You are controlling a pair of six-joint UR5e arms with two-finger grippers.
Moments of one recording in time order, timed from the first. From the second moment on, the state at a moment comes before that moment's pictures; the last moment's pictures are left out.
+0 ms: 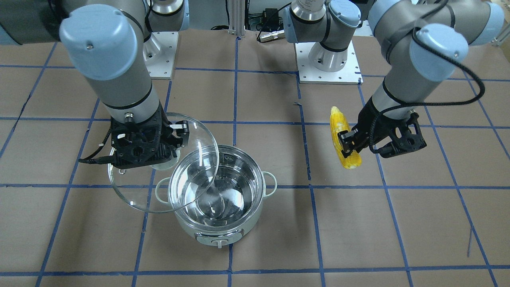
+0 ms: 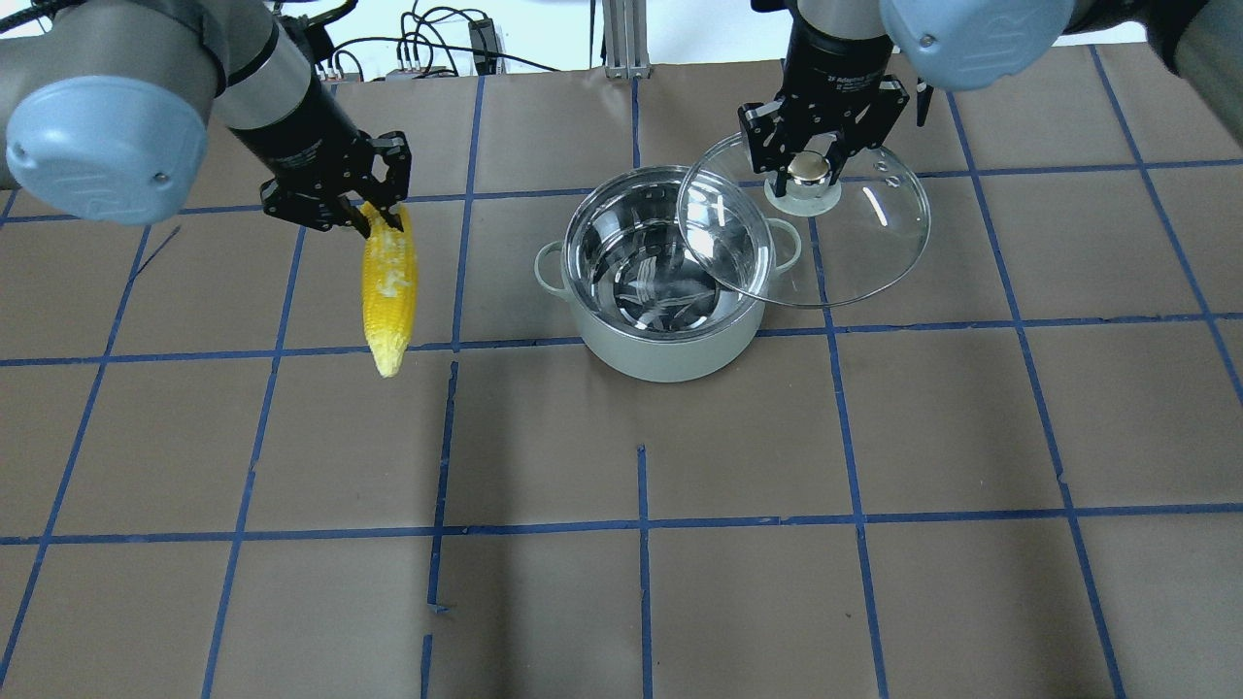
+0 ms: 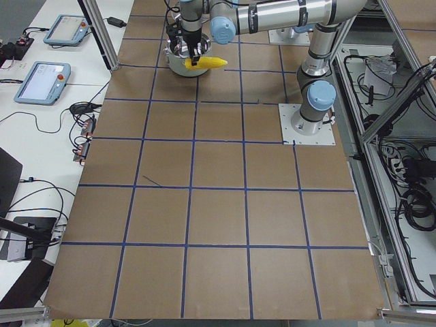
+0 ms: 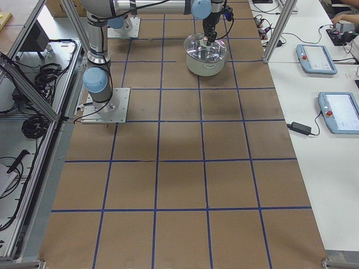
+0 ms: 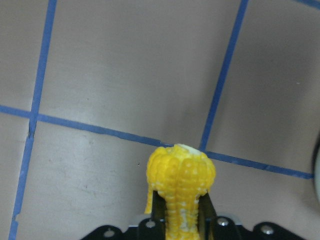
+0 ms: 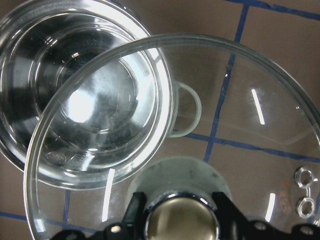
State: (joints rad) left arm -1.59 -1.71 -1.56 -1.41 1.46 -0.38; right arm 1.69 -1.31 1.36 -1.57 -1.55 -0.10
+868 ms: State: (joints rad) left arm -1.76 -1.97 -1.41 -1.21 1.31 -0.71; right arm 1.63 -1.37 1.38 -1.49 -1.55 -0.20
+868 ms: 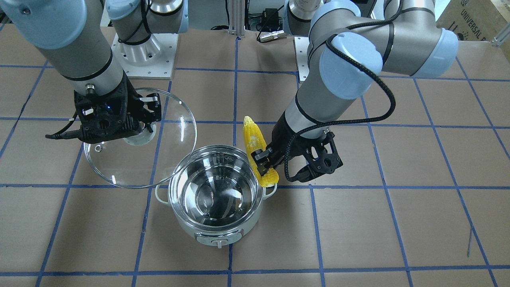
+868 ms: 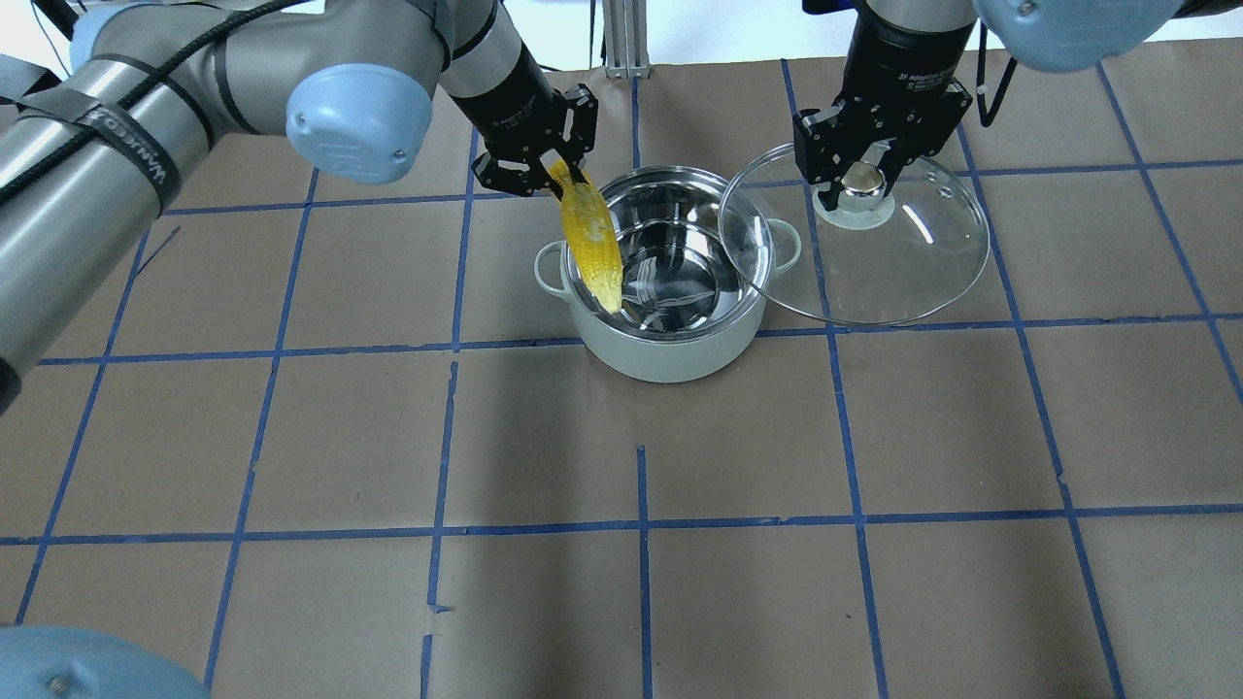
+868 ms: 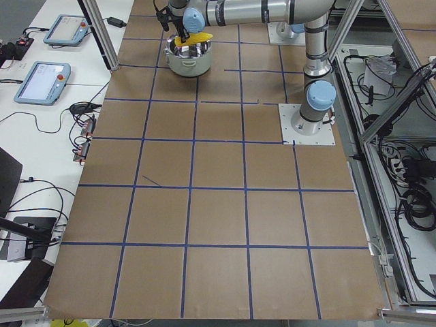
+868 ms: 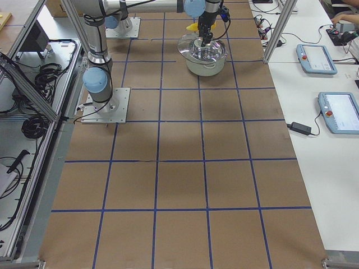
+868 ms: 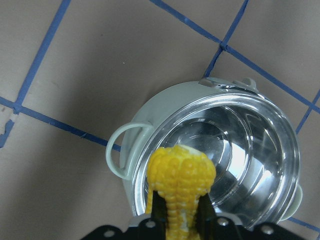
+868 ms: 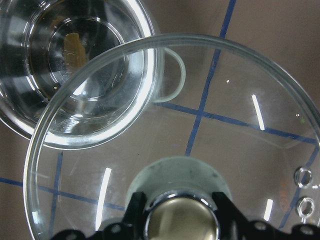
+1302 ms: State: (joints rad) left arm -1.79 -2.01 -1.42 -1.12 1.28 -0.74; right arm 1.63 -1.37 1.38 -1.51 -1.54 -0.21
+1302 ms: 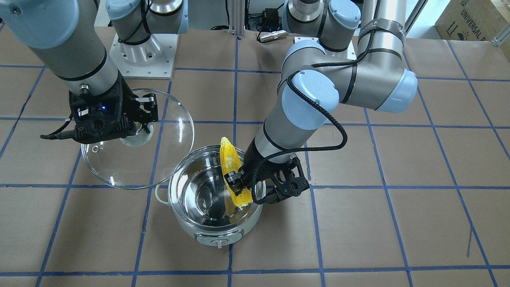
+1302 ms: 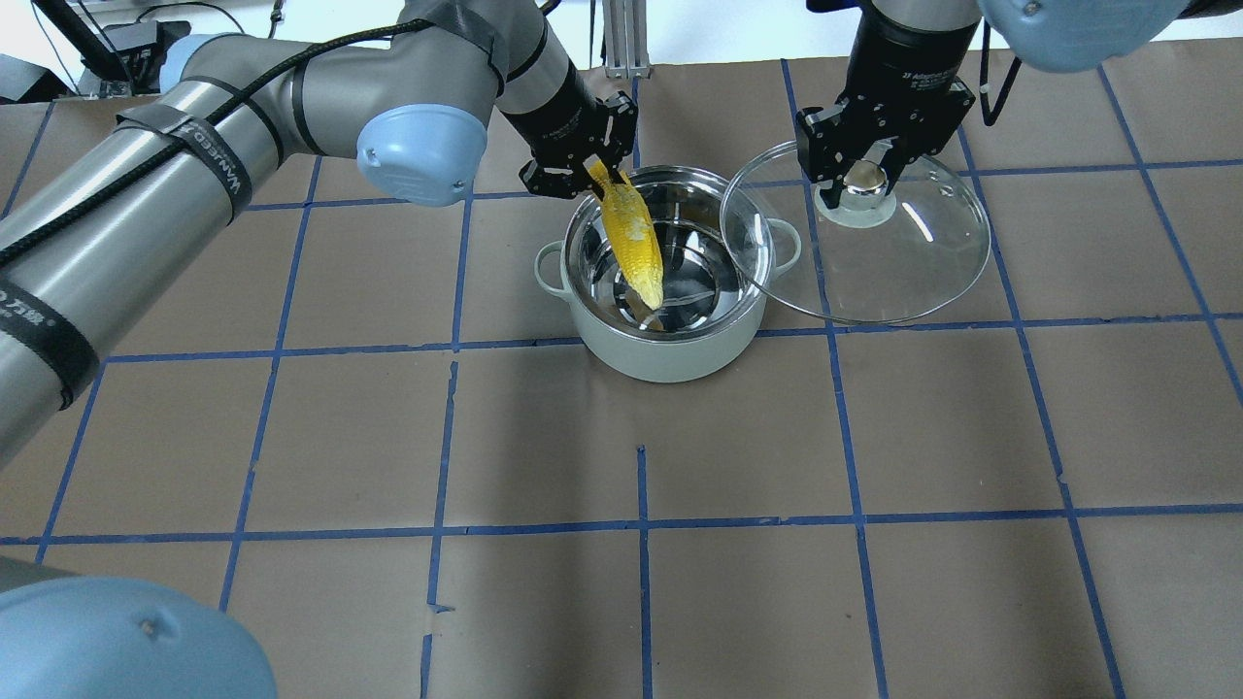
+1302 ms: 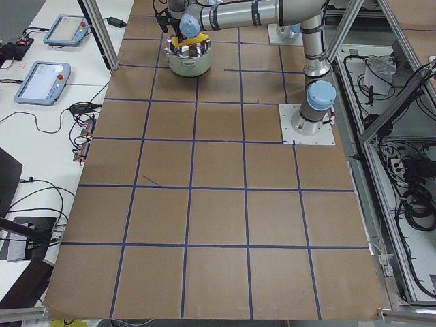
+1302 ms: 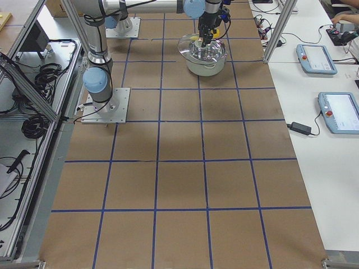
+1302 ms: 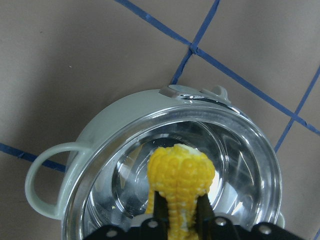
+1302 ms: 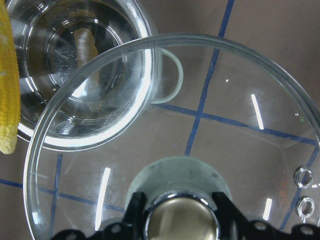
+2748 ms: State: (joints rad) left arm -1.45 -1.78 -1.44 -1.51 1.42 -0.01; right arm 1.64 -1.43 1.54 -1.78 -1.54 -0.26
